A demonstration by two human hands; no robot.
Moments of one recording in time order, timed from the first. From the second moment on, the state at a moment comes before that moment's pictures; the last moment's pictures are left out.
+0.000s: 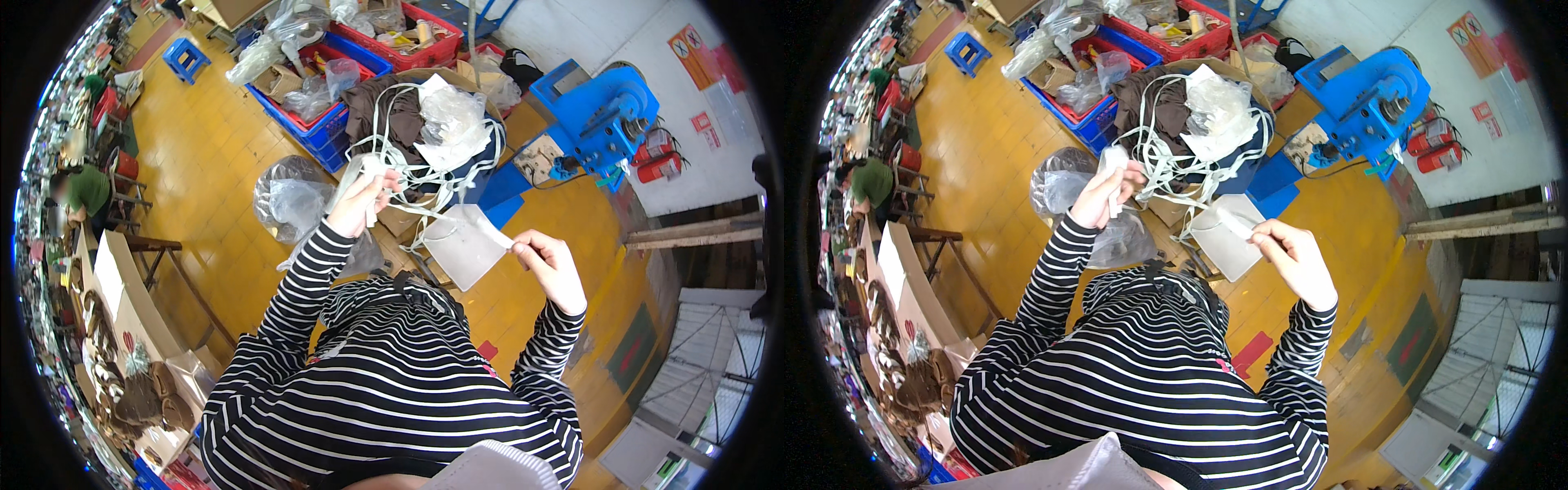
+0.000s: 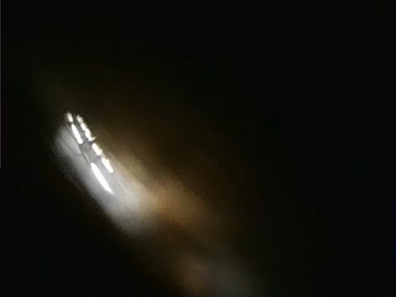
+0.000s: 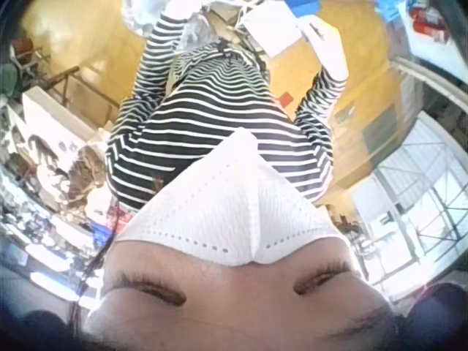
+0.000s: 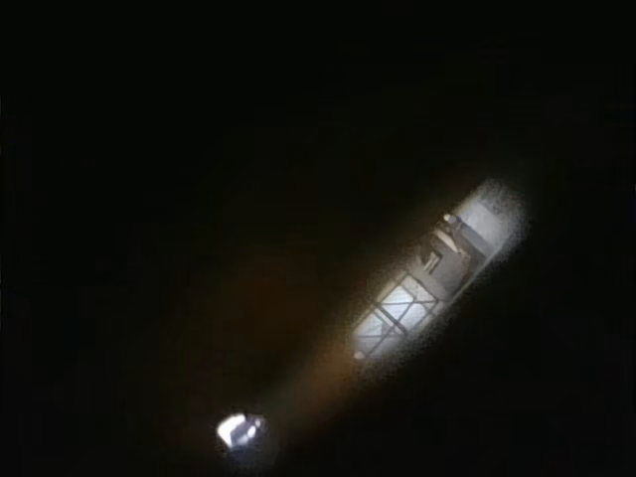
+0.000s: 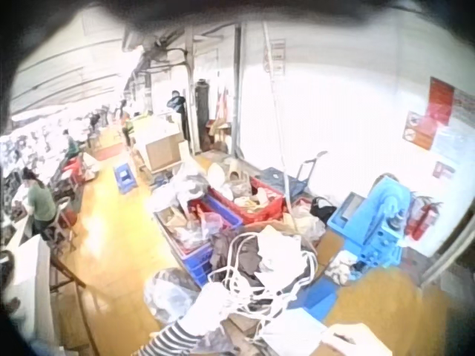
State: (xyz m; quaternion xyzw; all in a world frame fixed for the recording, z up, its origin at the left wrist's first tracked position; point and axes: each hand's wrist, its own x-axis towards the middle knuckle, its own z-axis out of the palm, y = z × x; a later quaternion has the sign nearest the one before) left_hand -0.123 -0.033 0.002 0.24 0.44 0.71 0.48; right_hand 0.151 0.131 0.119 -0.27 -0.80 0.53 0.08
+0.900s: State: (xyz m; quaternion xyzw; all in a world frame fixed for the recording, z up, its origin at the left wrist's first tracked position) left_hand -0.091 0.002 0.025 0.36 0.29 0.43 0.77; right_hand 0.207 0.269 0.214 -0.39 -0.74 0.21 0.51
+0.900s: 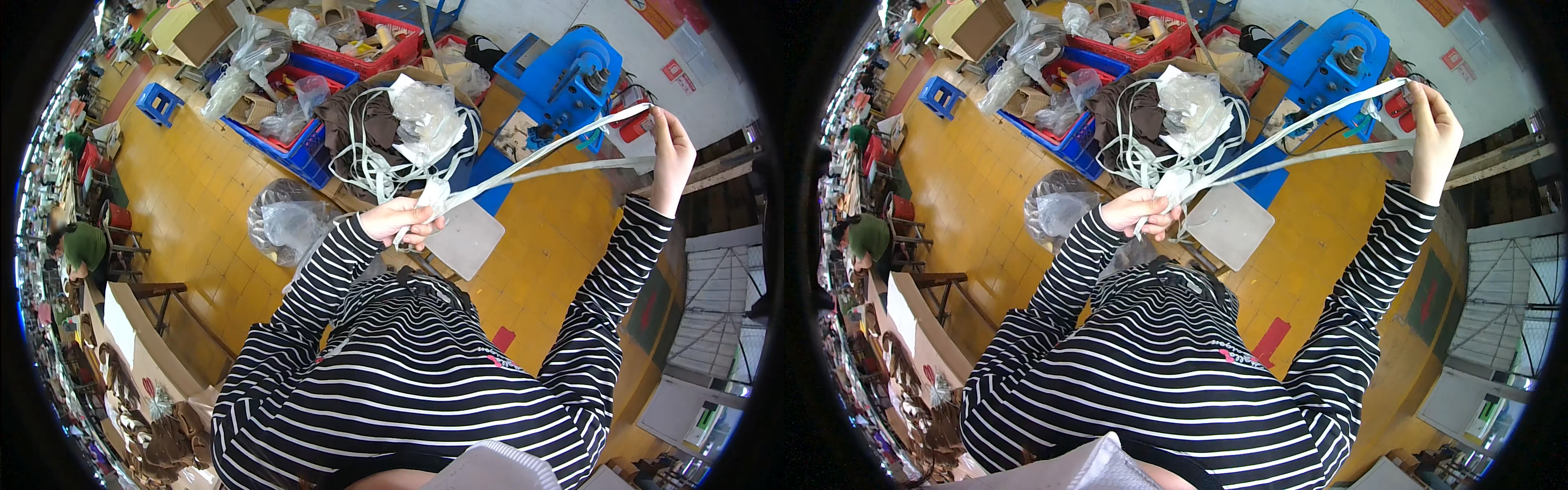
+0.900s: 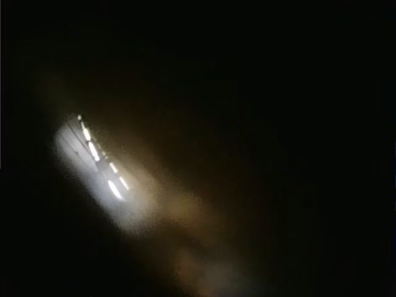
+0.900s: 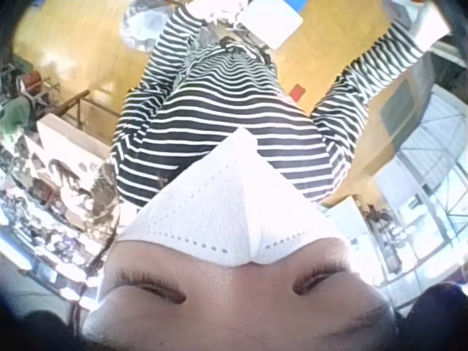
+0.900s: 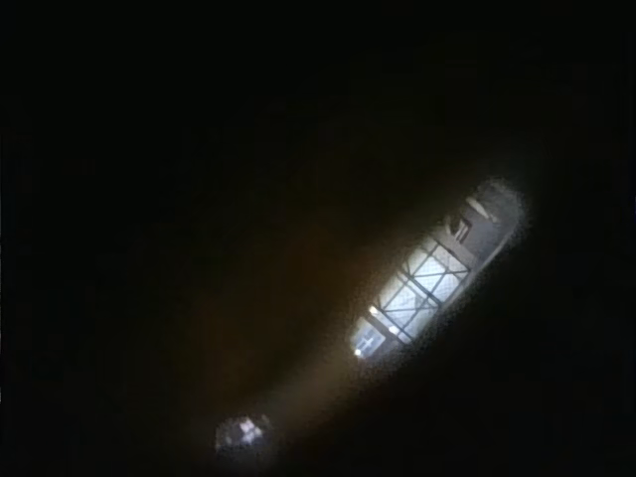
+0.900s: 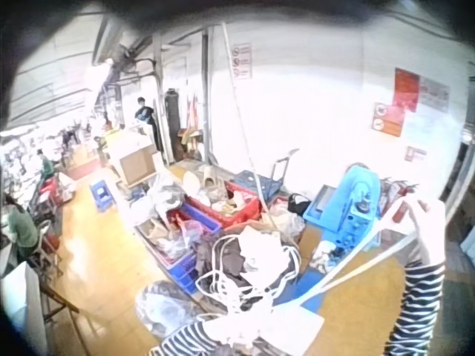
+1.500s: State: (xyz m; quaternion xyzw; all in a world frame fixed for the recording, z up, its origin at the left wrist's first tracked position) left_hand -0.121 0.045 0.072 0.13 0.08 0.57 0.80; right_hand 0.151 0.378 0.202 -0.41 -0.80 0.13 0.42
